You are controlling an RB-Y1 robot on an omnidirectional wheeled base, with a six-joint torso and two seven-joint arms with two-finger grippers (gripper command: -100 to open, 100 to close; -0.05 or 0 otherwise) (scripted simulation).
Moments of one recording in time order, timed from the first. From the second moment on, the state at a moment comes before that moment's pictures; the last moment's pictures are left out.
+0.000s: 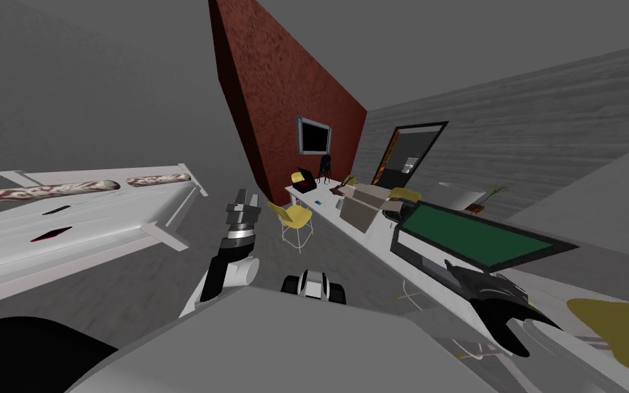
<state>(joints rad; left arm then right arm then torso) 0.49 0.01 0.05 -2.32 0.07 -0.45 0.07 0.71 -1.06 -0.15 -1.82 0.63 0.60 0.14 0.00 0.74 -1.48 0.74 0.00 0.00</state>
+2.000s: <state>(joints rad) 0.48 0.01 0.05 -2.32 0.07 -0.45 0.07 0.67 -1.23 -0.08 -1.65 0.88 0.95 0.16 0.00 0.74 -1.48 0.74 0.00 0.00</state>
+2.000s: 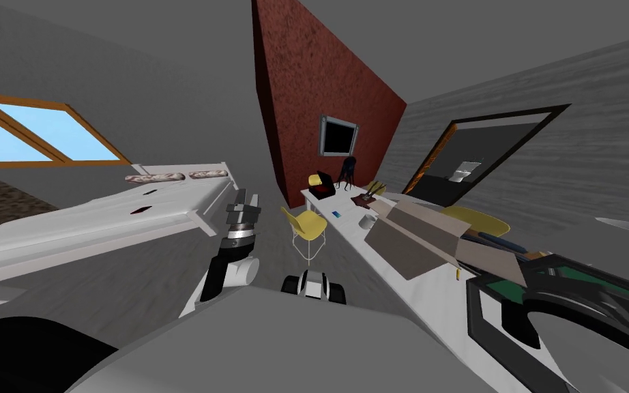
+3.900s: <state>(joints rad) 0.48 0.01 0.05 -2.32 0.07 -0.45 0.07 0.59 -1.00 0.07 -1.54 1.33 1.27 0.12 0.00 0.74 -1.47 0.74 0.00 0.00</state>
